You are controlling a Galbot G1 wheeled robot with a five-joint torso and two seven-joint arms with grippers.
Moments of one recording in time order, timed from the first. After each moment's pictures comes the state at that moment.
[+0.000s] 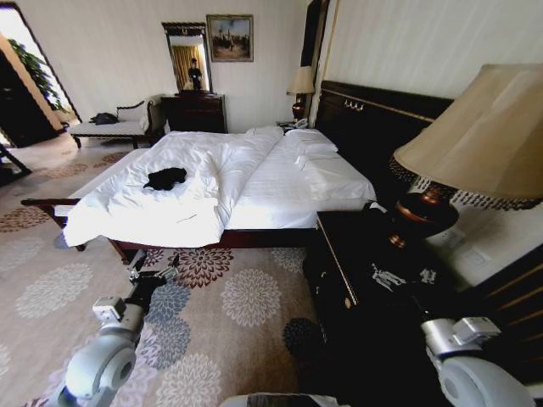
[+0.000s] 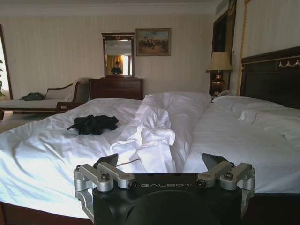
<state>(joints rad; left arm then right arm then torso) 1.67 -1.03 -0.72 -2.29 -0.59 0.20 -0.25 -1.82 1.21 0.99 2.33 0.50 -0.09 -0.06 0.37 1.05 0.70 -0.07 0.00</state>
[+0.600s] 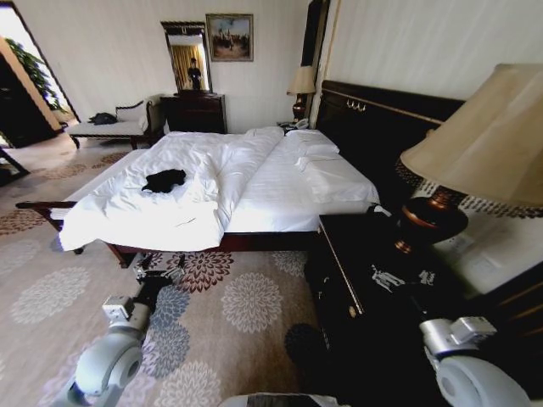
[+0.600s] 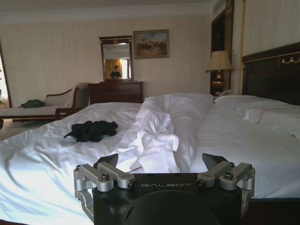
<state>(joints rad) 1.65 -1.02 -0.69 -2.27 -0.54 0.18 -0.27 -1.81 1.22 0.98 2.32 0.51 -0.09 -0.05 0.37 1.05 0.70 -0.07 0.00</state>
